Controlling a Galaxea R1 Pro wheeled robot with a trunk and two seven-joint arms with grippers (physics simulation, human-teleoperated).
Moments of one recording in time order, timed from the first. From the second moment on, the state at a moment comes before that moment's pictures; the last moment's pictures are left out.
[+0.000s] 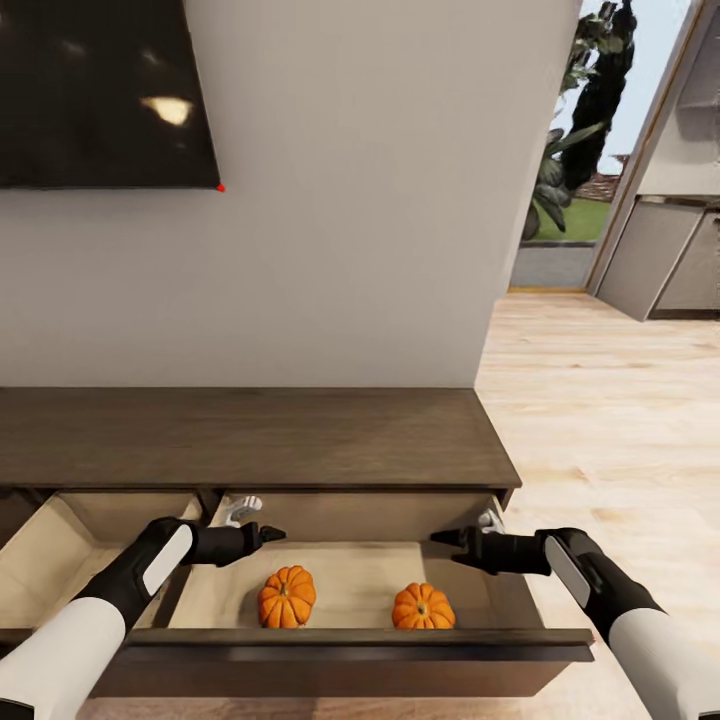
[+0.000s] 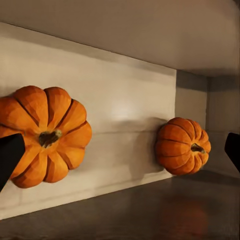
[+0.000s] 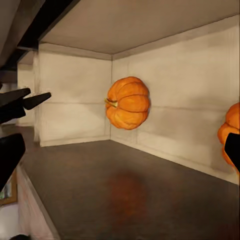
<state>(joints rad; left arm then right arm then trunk) -0.72 0.21 -0.23 -0.60 0.63 0.76 -0.39 -0.69 -0.23 0.12 -0.58 -0.47 0.85 0.86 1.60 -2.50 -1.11</state>
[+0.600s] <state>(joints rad) -0.72 0.25 -0.23 -0.64 0.64 0.77 -0.39 -0.69 -0.25 0.13 -0.66 -0.47 0.86 0.88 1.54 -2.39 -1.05</state>
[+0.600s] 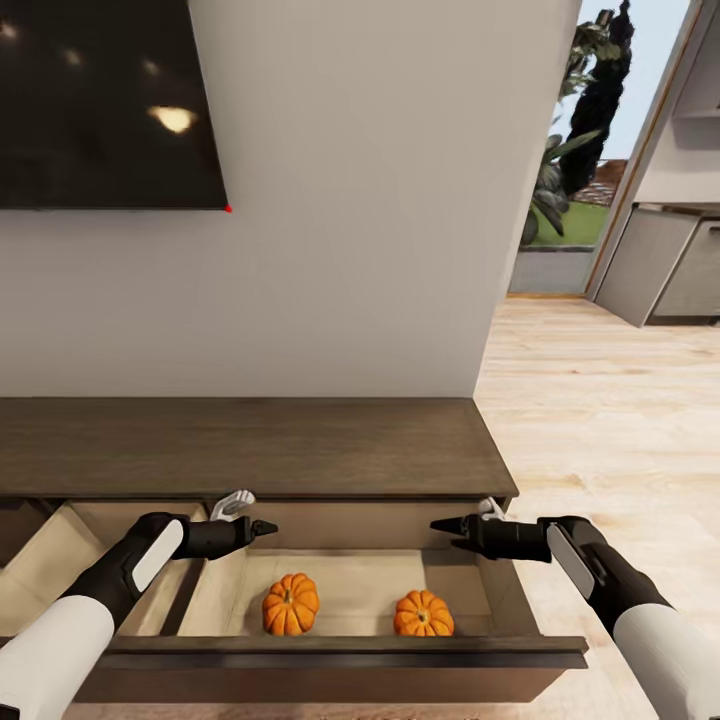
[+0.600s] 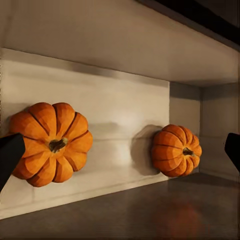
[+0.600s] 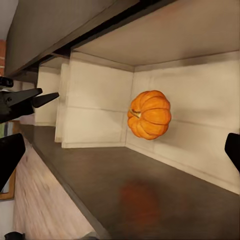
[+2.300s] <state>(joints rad) -0.67 0.25 -0.24 -0.69 0.63 0.92 -0.49 -0.69 -0.29 0.35 -0.66 -0.46 0.95 0.97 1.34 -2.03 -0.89</state>
